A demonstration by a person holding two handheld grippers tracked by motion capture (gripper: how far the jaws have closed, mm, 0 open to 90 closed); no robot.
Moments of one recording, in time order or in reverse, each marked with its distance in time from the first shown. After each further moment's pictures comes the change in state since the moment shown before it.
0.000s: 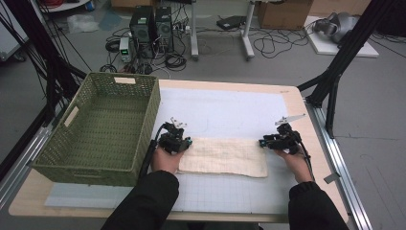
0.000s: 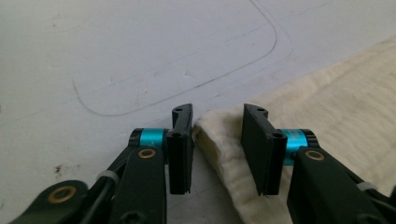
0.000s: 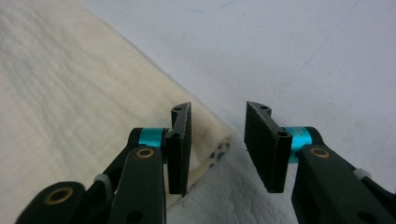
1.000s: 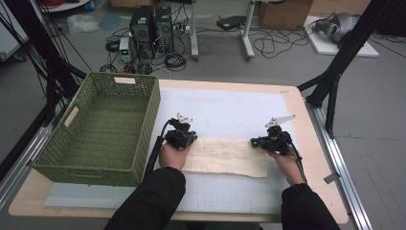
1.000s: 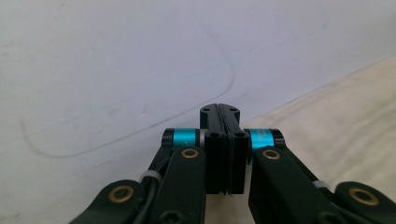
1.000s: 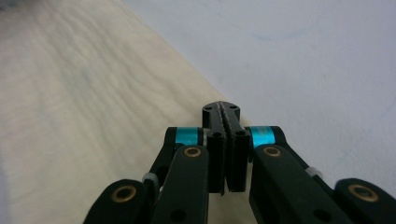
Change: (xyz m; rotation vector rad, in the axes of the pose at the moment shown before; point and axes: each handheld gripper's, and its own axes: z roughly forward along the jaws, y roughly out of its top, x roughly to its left) left arm -0.009 0.016 0.009 0.000 -0.055 -0.054; right arm 0.027 0.010 0.011 -0.022 0.067 -0.085
